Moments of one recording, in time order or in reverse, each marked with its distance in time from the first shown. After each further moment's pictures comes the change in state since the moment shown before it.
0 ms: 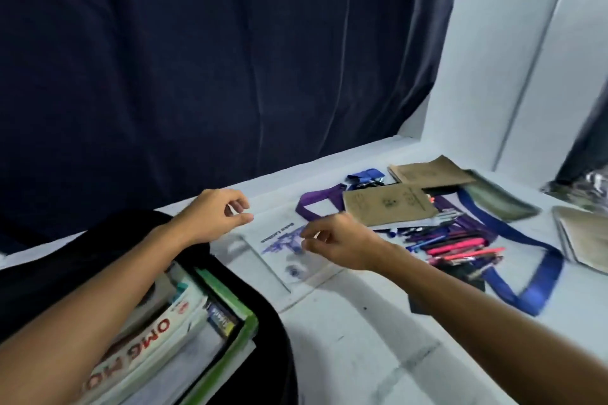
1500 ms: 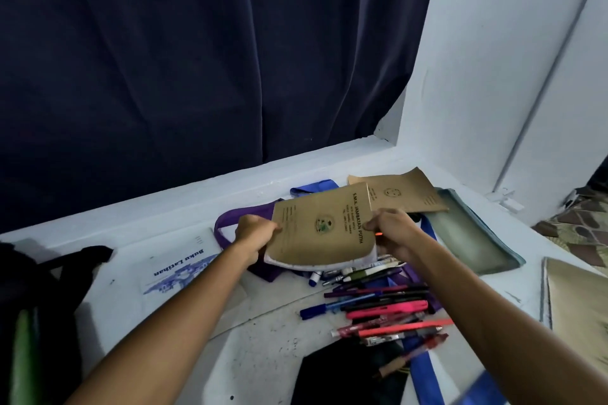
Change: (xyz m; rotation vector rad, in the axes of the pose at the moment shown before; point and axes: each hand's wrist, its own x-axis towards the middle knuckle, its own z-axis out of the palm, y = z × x) left_hand 0.199 0.156 0.230 -0.696 0.166 -0.756; right_hand -0.001 0.302 -0.133 0.942 0.202 0.846
